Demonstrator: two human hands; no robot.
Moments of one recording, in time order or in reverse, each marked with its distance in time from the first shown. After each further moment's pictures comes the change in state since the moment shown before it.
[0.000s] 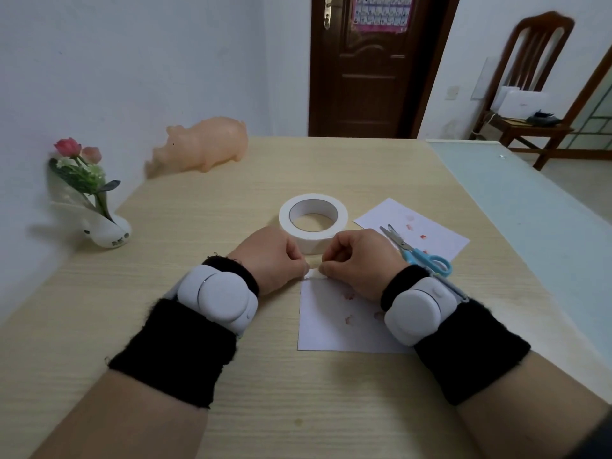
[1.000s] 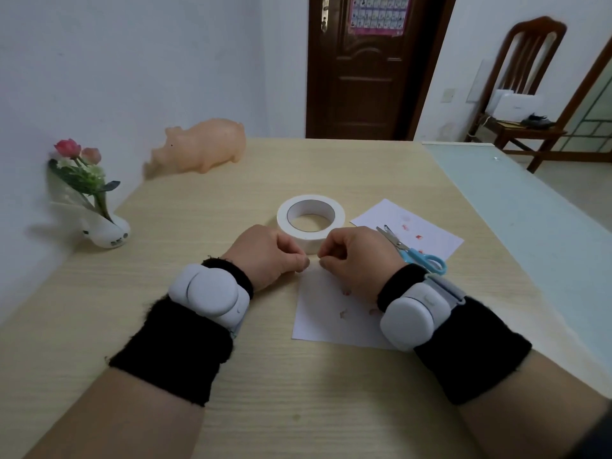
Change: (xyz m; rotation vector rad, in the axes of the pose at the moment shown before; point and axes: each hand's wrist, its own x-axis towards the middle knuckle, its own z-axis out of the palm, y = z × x) left_hand -0.002 -0.006 0.002 -0.324 0.055 -0.033; right_hand -0.003 -0.006 -0.004 -0.156 0.045 -0.090
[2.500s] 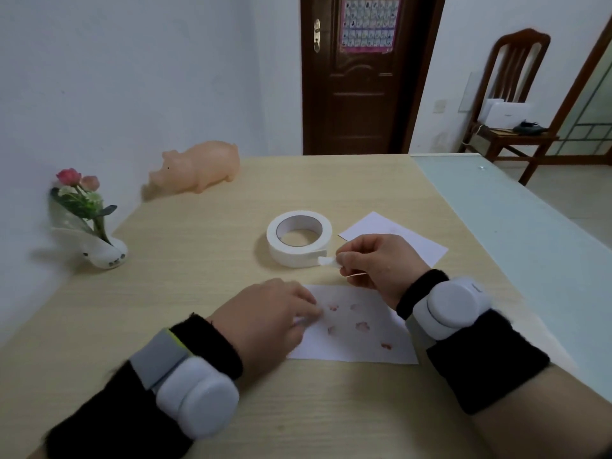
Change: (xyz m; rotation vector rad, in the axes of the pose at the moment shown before) left_hand -0.050 0.007 0.019 0.670 -0.182 0.491; right_hand -0.015 0.023 -0.026 0.902 0.043 0.322
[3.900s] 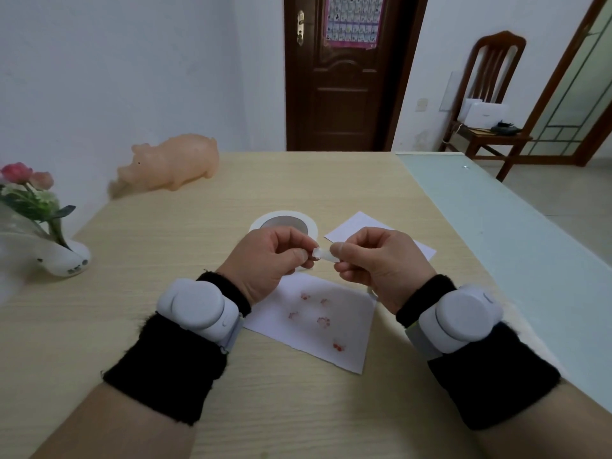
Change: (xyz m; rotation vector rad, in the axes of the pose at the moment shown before) left_hand 0.062 -0.012 -0.014 -1.074 0.302 -0.208; right_hand 0.002 -0.002 -0.011 0.160 0.058 -0.056
